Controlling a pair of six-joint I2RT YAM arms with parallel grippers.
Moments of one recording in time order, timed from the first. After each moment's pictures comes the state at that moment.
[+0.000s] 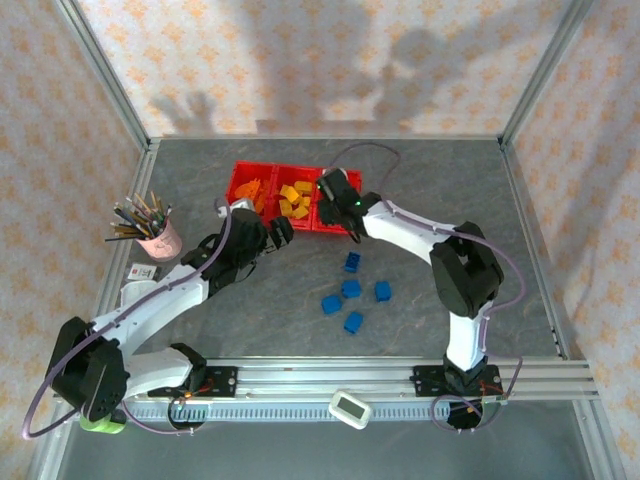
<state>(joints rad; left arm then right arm) -0.50 1.19 0.77 -0.25 -0.16 -0.85 0.68 1.91 1.44 -0.41 0.25 0.38</state>
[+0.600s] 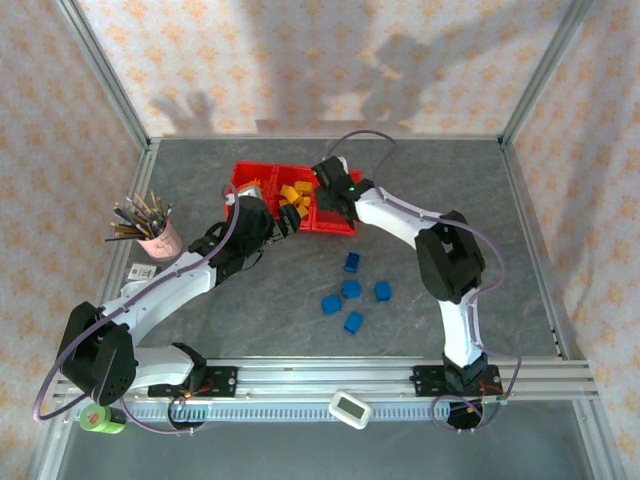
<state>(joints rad) -0.49 1.26 0.85 -0.22 -0.15 -0.82 0.64 2.01 1.57 -0.45 0.30 0.37</state>
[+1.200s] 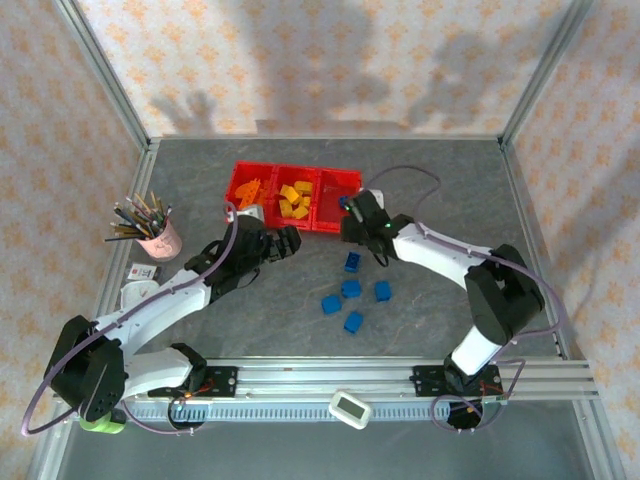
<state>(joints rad) -0.54 1.17 0.68 -0.18 -0.09 -0.80 0.64 1.62 1.05 -0.38 0.29 0.57</state>
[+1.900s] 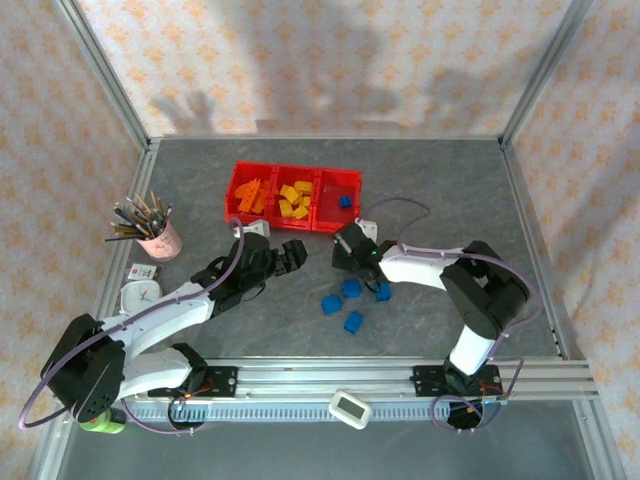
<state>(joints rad) -0.61 1.16 0.56 -0.04 -0.09 -0.89 0.75 1.72 0.90 -0.24 0.30 0.78</state>
